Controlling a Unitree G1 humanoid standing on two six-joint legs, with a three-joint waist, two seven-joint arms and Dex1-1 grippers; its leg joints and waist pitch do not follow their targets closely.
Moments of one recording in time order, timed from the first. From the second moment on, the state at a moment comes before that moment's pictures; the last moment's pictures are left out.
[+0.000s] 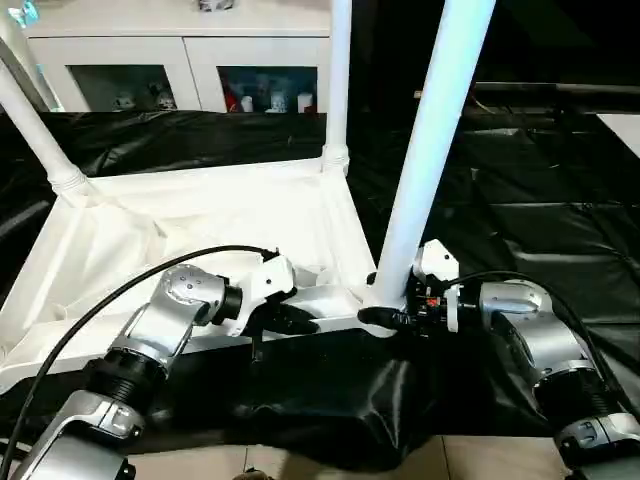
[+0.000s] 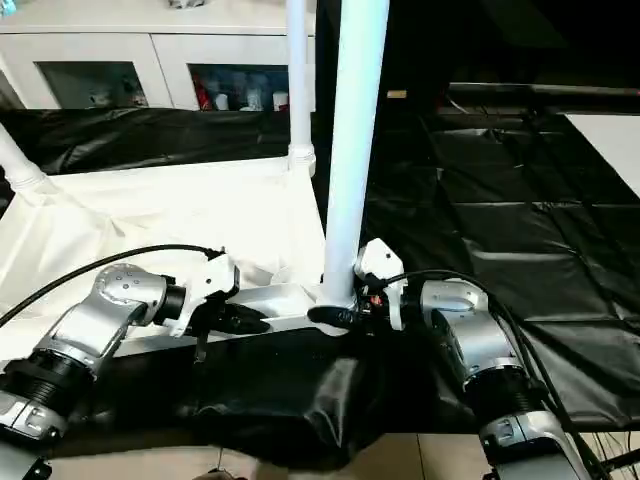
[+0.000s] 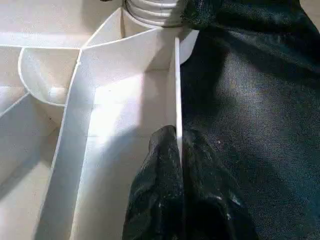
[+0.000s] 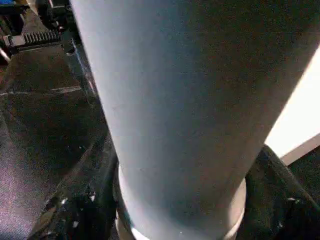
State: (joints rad) left arm -0.53 0.40 -0.30 0.47 -0.01 0.15 -1.26; right arm -0.47 -0.38 0.16 0.53 0.15 0.03 1.16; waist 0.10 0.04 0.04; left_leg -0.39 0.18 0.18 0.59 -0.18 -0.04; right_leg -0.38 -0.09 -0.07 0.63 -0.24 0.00
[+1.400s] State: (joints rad) left arm -0.79 0.14 -0.25 0.94 0.13 0.10 -0.72; right arm -0.67 0.00 -0.09 0.91 0.10 -0.03 0.25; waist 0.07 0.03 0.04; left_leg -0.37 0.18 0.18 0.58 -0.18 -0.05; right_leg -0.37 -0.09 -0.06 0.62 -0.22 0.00
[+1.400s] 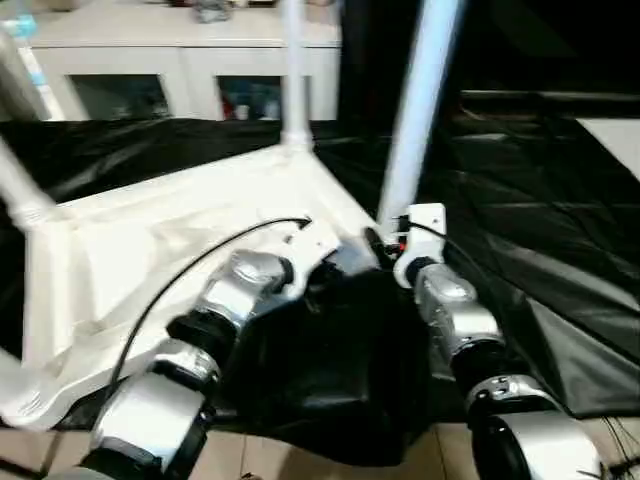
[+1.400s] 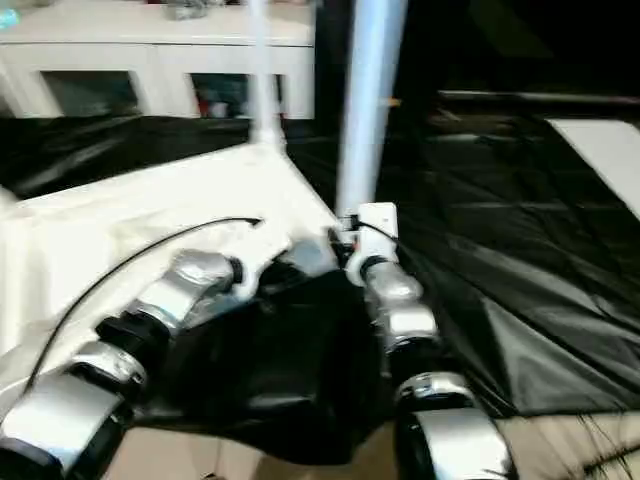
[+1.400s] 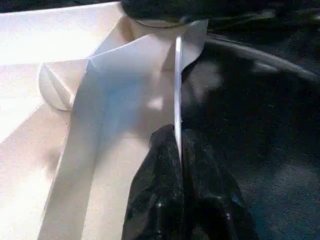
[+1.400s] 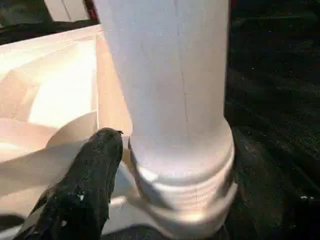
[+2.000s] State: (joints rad) left arm -0.62 0.37 -0.27 0.66 0.05 0.05 -1.13; right arm -0.47 -0.29 0.08 0.58 0.15 0.00 0.97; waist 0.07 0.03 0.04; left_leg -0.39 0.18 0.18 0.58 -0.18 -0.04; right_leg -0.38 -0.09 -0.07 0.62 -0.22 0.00
